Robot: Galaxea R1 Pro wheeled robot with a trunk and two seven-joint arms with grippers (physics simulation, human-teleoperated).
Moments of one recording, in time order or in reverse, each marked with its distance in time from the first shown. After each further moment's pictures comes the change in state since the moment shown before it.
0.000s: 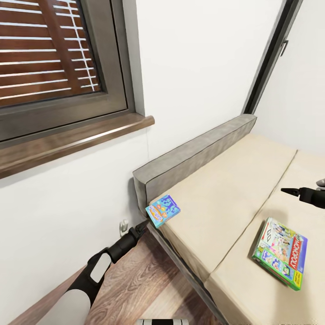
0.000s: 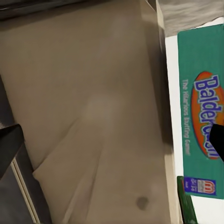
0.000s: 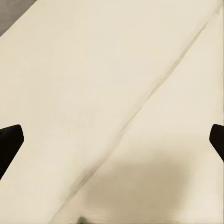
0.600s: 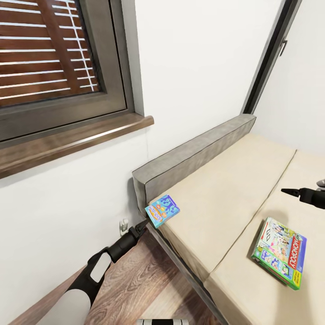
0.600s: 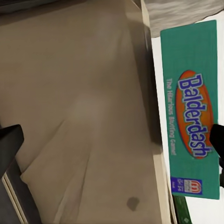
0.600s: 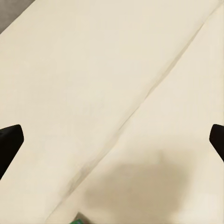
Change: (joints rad) left arm 0.000 -0.001 -0.001 -0.005 0.000 0.000 -0.028; right arm 0.013 0.000 0.000 -0.020 0.000 0.000 0.000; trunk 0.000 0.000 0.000
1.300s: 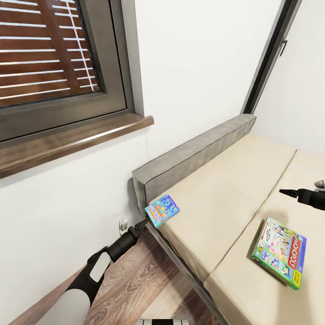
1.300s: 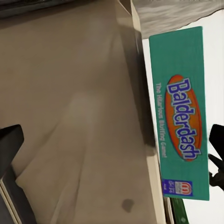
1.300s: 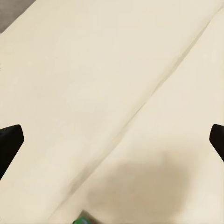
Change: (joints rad) left arm 0.000 0.003 0.000 -0.007 -0.001 0.000 -0.017; right arm 0.014 0.013 0.000 -0.023 0.001 0.000 0.000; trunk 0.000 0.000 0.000
